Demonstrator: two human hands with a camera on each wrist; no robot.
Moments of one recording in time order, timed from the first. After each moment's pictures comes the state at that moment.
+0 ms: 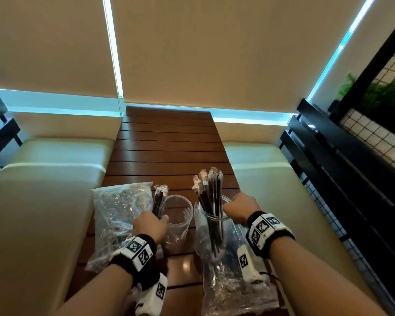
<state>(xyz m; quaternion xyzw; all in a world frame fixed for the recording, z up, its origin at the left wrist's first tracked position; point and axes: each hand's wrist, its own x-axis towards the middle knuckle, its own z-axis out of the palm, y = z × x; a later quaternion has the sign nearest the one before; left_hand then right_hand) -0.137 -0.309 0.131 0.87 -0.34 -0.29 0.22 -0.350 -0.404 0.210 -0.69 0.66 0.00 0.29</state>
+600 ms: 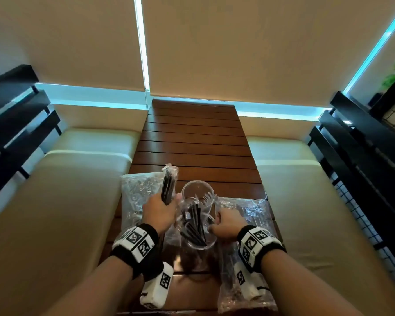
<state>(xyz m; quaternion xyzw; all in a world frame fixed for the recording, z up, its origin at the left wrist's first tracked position) -0.127 -0.272 0.163 0.80 -0.33 -0.28 0.42 -0.303 -0.365 0.140 -0.80 0.51 0.10 0.30</state>
